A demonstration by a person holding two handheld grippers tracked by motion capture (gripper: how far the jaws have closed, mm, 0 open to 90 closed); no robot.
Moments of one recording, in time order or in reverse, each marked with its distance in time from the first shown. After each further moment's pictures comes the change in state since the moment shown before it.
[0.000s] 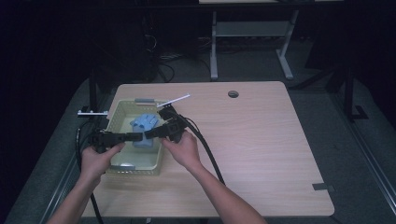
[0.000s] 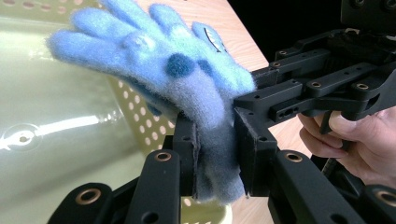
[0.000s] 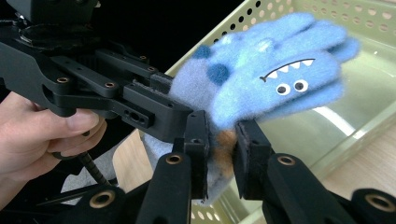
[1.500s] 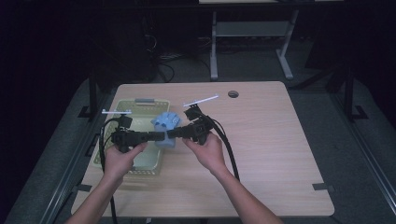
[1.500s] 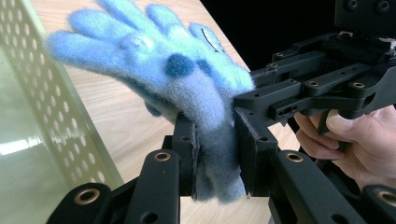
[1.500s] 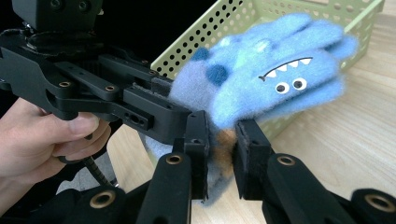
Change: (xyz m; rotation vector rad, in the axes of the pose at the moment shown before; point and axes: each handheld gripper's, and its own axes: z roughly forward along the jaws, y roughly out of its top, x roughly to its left) left arm -0.042 0.004 0.046 -0.005 -0.063 0.041; right arm -0.018 -0.023 -0.063 -0.040 -0.039 0.026
